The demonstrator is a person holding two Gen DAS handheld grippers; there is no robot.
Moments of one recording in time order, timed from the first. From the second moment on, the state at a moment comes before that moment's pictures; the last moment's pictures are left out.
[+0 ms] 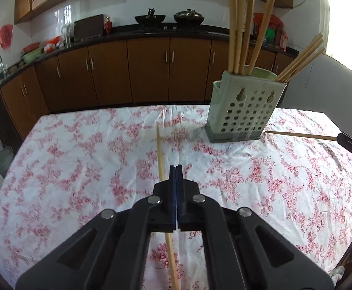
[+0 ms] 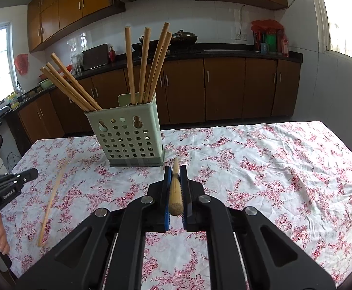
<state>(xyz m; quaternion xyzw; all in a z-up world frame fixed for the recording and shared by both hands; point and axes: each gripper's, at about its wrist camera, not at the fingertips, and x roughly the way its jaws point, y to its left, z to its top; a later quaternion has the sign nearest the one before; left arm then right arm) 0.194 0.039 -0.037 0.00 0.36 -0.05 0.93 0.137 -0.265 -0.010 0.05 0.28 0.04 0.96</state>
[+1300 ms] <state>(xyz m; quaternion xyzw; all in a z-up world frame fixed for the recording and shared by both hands) 0.158 0.045 0.013 0.00 0.29 -0.04 0.96 0.132 -0.275 0.000 0.06 0.27 0.03 0.96</state>
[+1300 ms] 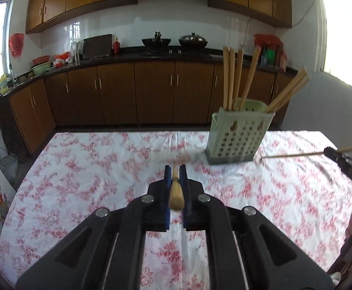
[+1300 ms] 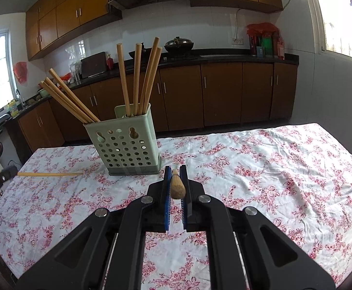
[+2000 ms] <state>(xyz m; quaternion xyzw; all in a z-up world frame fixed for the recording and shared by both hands) 0.162 -0.018 0.151 -0.02 0.14 -0.14 0.98 0.124 -0.267 0.125 0.09 0.11 0.12 0.98</state>
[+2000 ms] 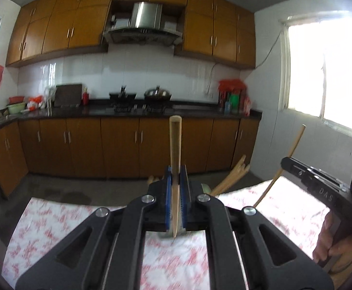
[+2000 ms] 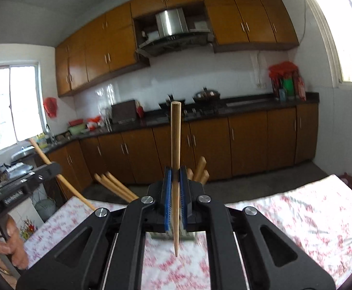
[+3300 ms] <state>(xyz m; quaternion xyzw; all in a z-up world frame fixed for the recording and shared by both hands) 0.243 -0.027 0.127 -0.04 0.11 -0.08 0.99 0.176 -0.247 0.117 0.05 0.05 0.09 0.99</state>
